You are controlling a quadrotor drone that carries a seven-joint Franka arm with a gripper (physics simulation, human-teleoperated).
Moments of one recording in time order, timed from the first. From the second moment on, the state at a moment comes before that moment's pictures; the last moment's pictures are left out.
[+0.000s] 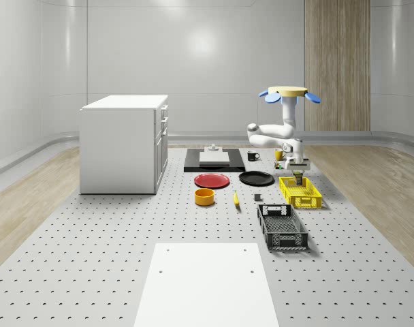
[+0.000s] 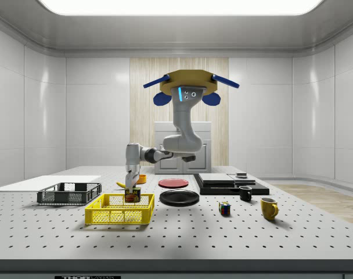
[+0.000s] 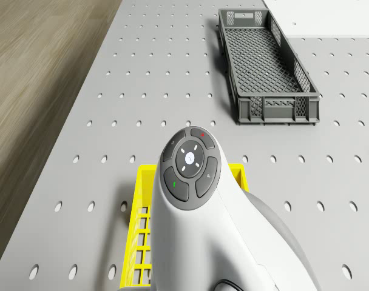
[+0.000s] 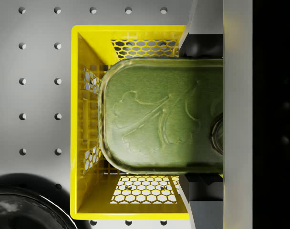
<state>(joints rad) -1.14 -1.47 1.28 -2.86 -1.88 1.55 1.65</state>
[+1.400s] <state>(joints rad) -1.16 -1.48 1.14 -2.81 -2.01 1.62 1.64</state>
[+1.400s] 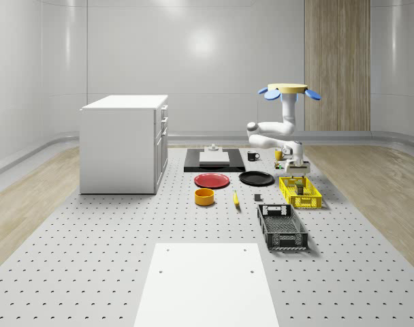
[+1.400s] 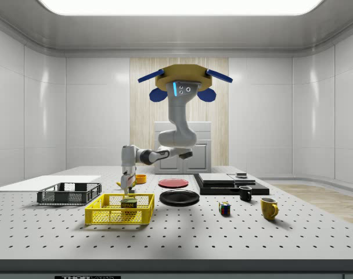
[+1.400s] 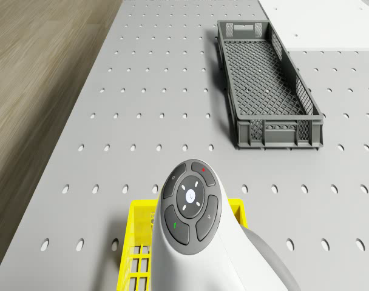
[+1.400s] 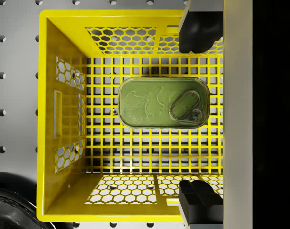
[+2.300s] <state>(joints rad) -1.15 -1.47 1.14 -2.82 -2.00 1.61 1.64</state>
